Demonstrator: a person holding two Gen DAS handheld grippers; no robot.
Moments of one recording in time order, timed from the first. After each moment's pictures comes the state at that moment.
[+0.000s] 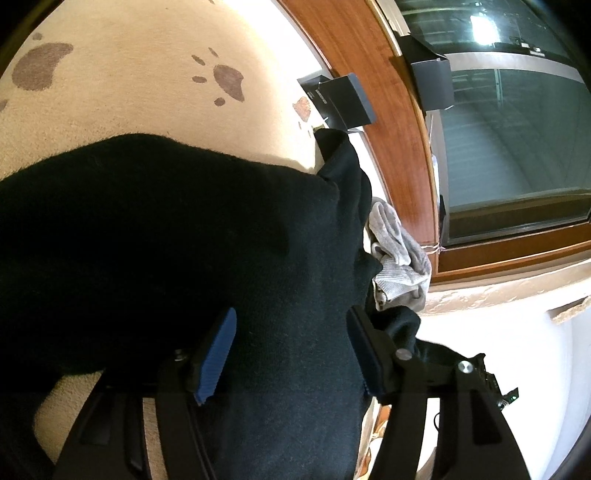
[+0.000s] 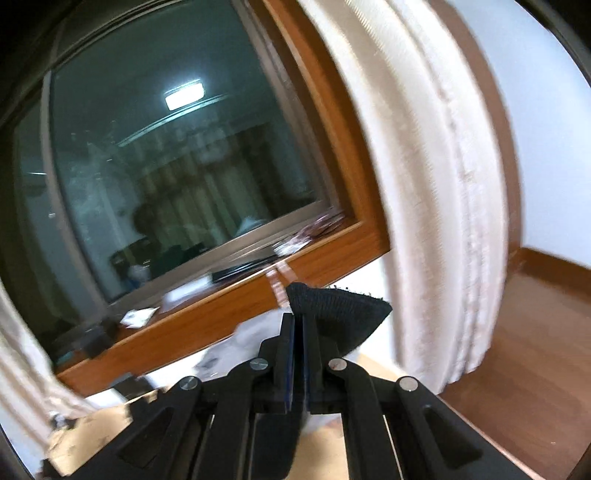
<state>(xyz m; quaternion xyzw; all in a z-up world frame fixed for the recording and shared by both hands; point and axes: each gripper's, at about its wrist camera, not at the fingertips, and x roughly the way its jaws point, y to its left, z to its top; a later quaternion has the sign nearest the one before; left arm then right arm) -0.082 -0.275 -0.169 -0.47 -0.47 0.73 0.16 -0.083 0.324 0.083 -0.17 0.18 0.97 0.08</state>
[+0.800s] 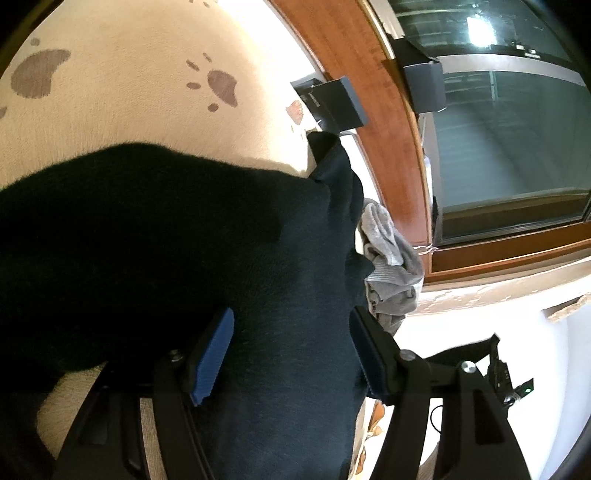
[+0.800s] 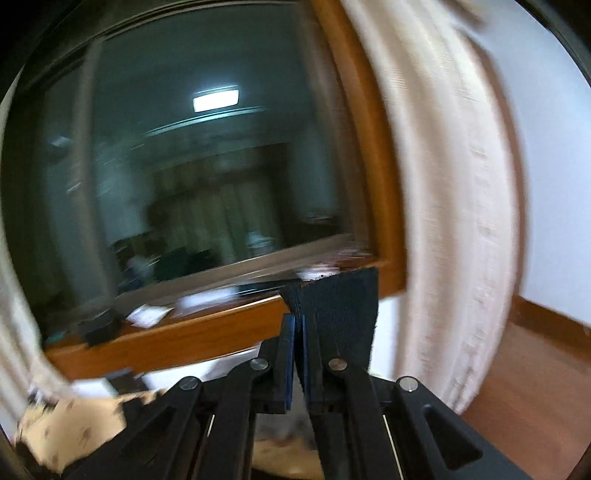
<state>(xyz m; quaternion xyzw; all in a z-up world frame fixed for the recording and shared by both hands) -0.080 -0.280 -0.160 -0.45 -0.47 0.74 0.17 -0.078 0.241 0.117 -0.14 0.08 0.99 0.03</state>
